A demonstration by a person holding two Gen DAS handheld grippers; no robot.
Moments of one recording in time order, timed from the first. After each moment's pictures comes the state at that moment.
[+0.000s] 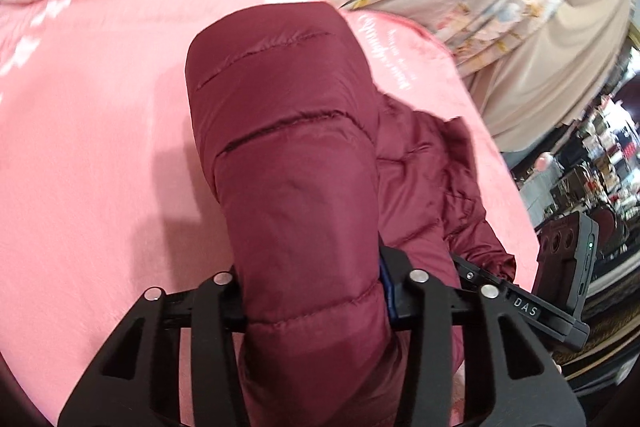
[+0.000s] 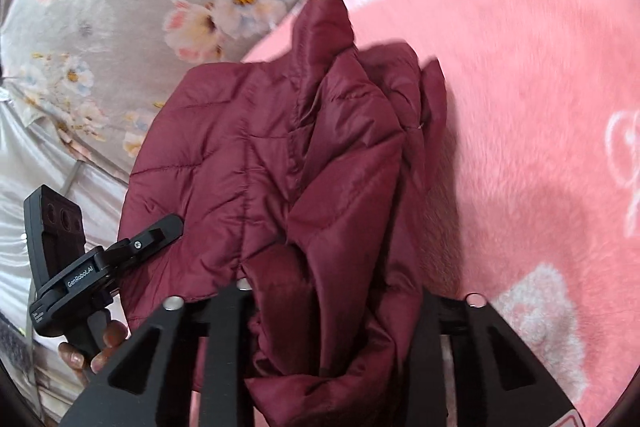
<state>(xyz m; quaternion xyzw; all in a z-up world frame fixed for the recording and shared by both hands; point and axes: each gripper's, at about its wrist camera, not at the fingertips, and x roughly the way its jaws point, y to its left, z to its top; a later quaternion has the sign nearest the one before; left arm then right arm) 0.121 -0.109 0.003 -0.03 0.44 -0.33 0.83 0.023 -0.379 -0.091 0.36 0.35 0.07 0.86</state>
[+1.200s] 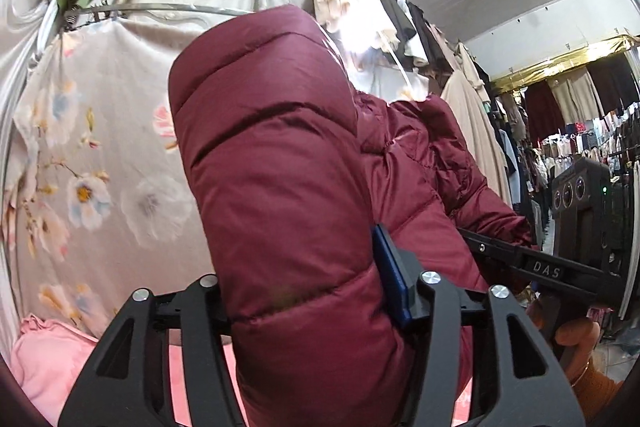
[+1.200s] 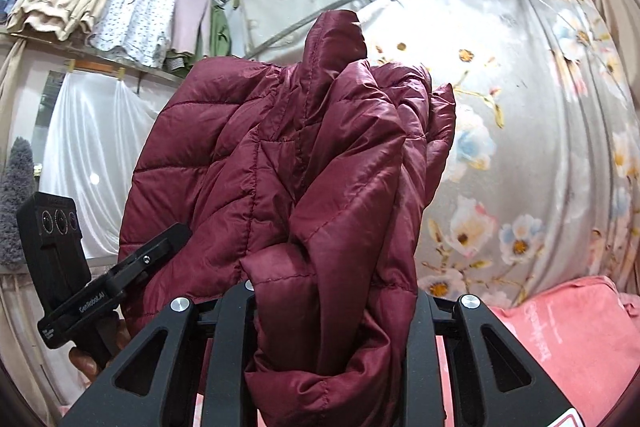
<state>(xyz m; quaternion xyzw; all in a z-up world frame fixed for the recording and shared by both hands) -0.061 0.051 0.287 0.01 -0.11 -0.37 0.92 -0.116 -0.227 0.272 0.11 -0.08 0.16 0.98</state>
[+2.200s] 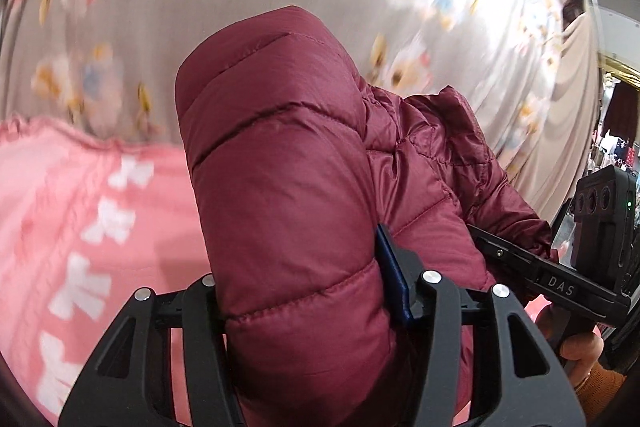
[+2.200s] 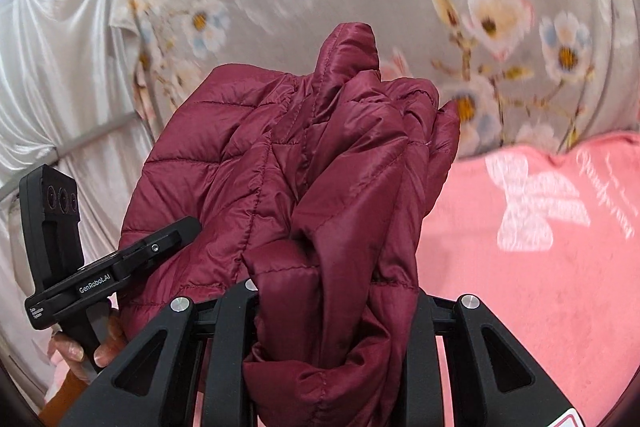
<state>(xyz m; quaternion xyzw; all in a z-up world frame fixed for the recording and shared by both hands) 0.230 0.115 0.062 -0.06 0.21 -0.31 0.93 0.171 -0.136 0.071 0.14 0.19 0.14 0.96</state>
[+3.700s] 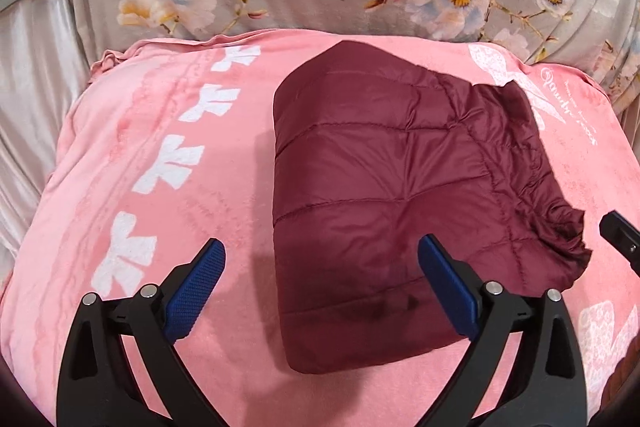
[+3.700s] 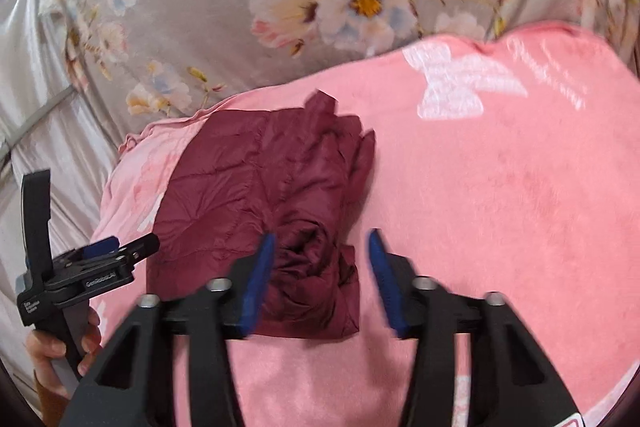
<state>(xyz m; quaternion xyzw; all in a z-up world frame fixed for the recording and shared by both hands) 0.209 0.085 -0.010 0.06 0.37 -0.06 0.93 0.128 -0.162 -0.010 0.15 0.30 0.04 0.94</state>
